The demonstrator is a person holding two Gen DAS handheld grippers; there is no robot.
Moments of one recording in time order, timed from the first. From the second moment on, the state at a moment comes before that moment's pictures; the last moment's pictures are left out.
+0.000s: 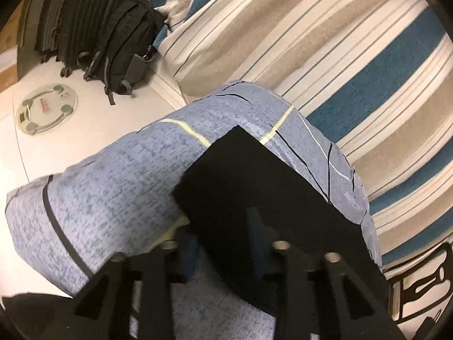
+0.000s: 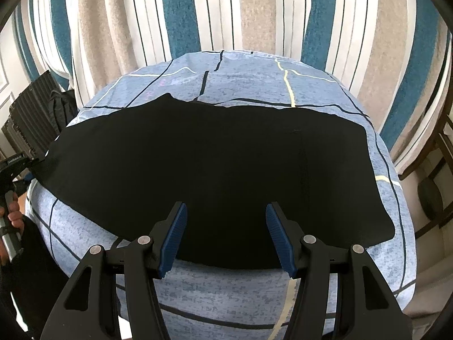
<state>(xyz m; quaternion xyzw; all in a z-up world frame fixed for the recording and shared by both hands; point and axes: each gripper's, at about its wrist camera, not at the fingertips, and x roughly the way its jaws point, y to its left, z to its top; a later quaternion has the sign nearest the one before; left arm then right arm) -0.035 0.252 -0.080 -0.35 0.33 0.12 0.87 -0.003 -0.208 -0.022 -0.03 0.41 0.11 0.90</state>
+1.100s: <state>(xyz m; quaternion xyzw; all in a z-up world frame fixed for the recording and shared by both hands) 0.007 -0.017 -0.034 -0.08 0.41 -0.26 0.87 -0.012 -0.248 -0.031 0.04 0.41 0.10 0.91</state>
